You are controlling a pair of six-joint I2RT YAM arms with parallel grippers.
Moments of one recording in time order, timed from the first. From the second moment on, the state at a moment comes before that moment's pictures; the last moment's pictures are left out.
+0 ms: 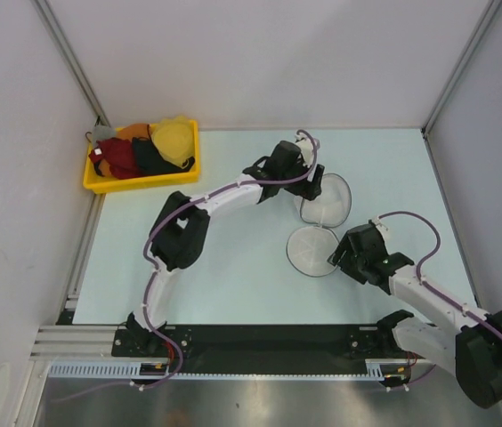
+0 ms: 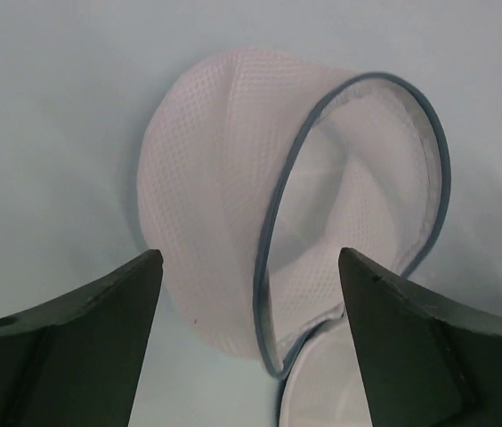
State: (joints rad) left arm -0.74 2.18 1.76 -0.16 0.14 -0.20; right arm 0.43 0.99 0.43 -0.38 0.13 0.94
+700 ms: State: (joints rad) left arm -0.76 1.96 1.64 -0.33 -0.08 -0.21; right arm 0.59 1.26 0.59 -0.39 0.42 0.95
